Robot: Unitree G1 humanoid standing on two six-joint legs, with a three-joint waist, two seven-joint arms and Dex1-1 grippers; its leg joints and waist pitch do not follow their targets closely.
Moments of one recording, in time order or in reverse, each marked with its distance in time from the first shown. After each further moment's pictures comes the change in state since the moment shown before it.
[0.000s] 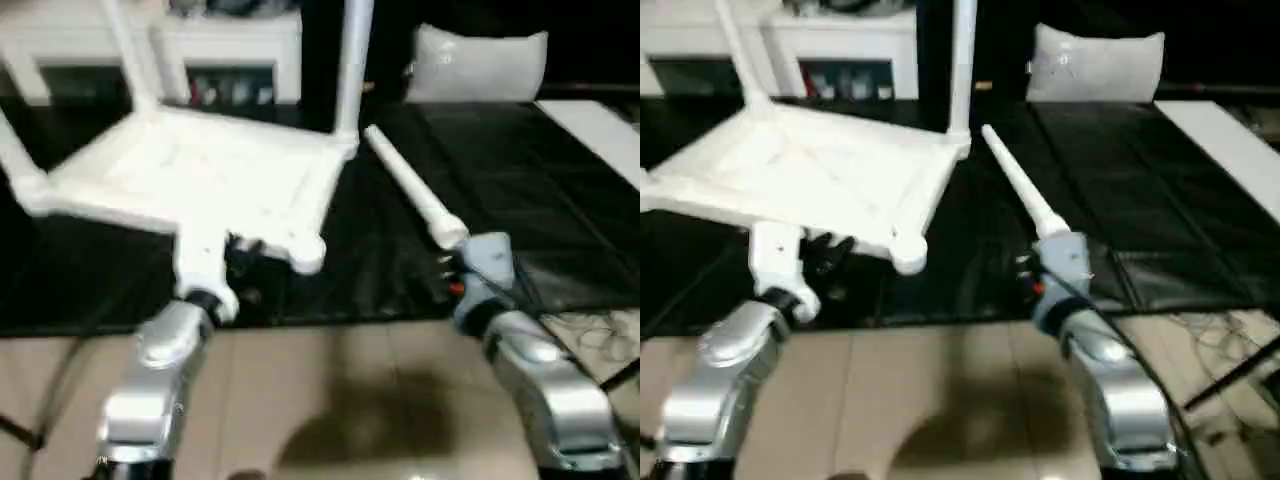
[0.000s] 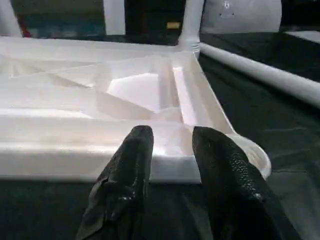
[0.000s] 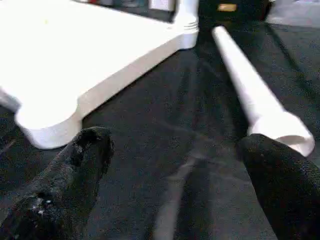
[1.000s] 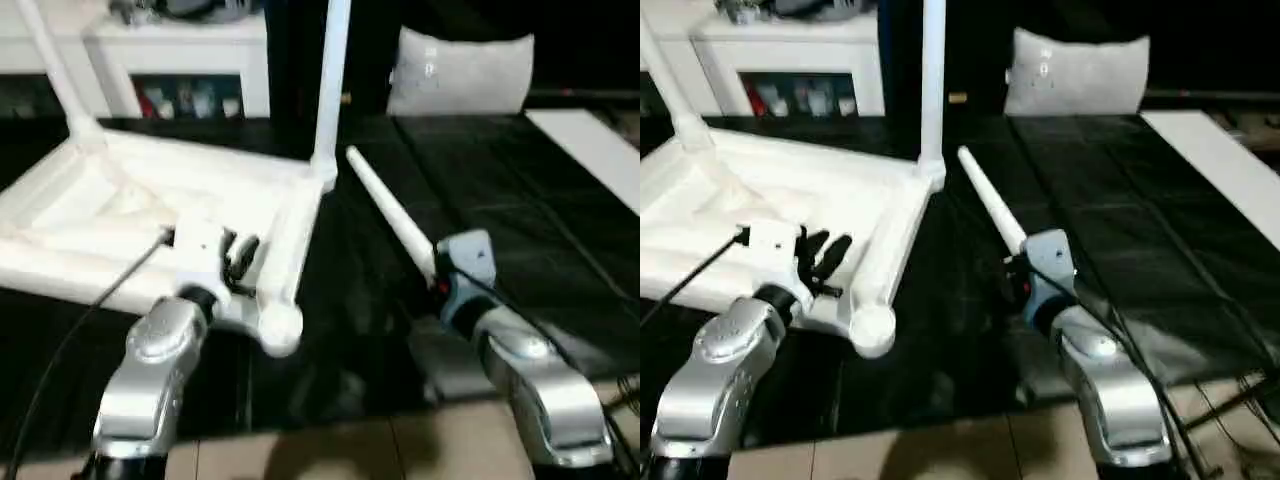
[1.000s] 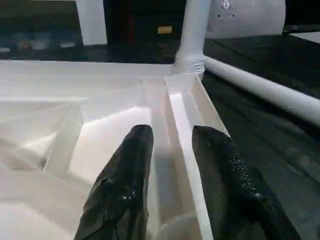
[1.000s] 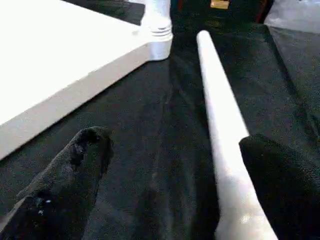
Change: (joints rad) left arm -0.017 -0.012 -0.049 0.010 0.002 0.002 -0.003; right arm 0.005 -0.044 0.007 0.015 -0.011 0.006 0.014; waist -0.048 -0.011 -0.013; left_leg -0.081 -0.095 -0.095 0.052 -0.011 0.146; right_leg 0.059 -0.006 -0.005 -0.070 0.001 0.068
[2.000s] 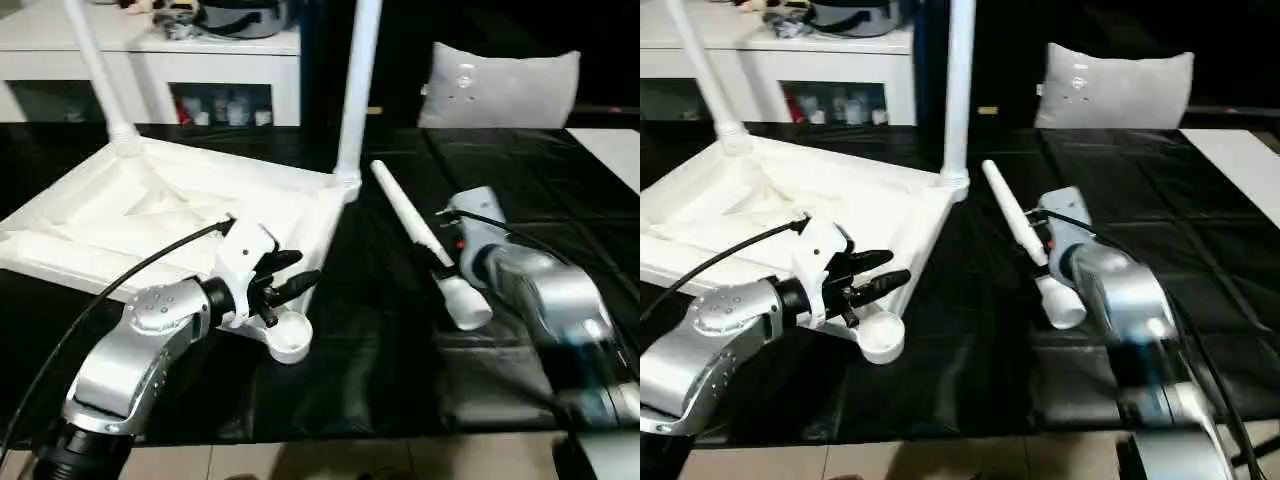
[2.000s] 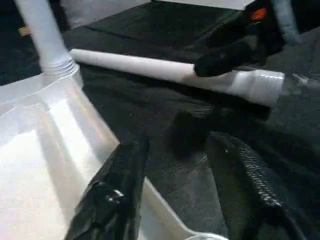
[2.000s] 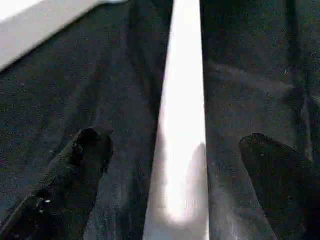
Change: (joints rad) left arm -0.108 0.294 -0.151 -0.091 -0.137 0.170 -0.449; right arm -0.503 -0.124 0.004 0.594 -0.041 0.254 0.083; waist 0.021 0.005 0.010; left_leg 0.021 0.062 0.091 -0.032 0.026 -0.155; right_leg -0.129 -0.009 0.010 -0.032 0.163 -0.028
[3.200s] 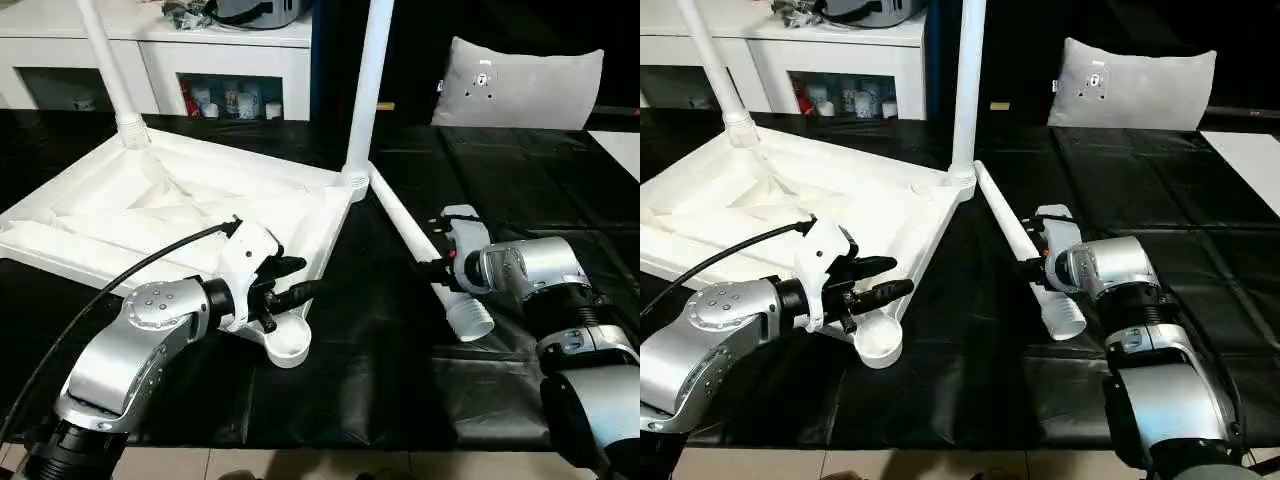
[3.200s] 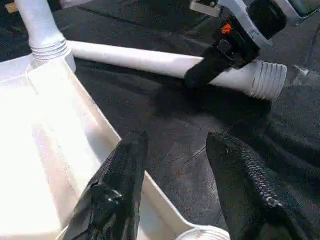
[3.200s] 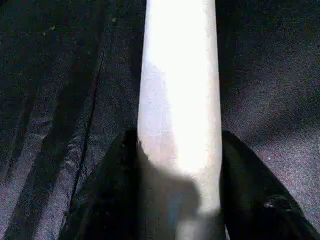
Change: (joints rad) left arm -0.014 0.027 -0.015 -0.013 -0.026 0.056 -0.033; right arm -0.188 0.005 -0.006 0.420 0.009 0.053 0.144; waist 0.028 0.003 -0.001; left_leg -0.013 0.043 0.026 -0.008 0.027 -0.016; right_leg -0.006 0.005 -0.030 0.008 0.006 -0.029
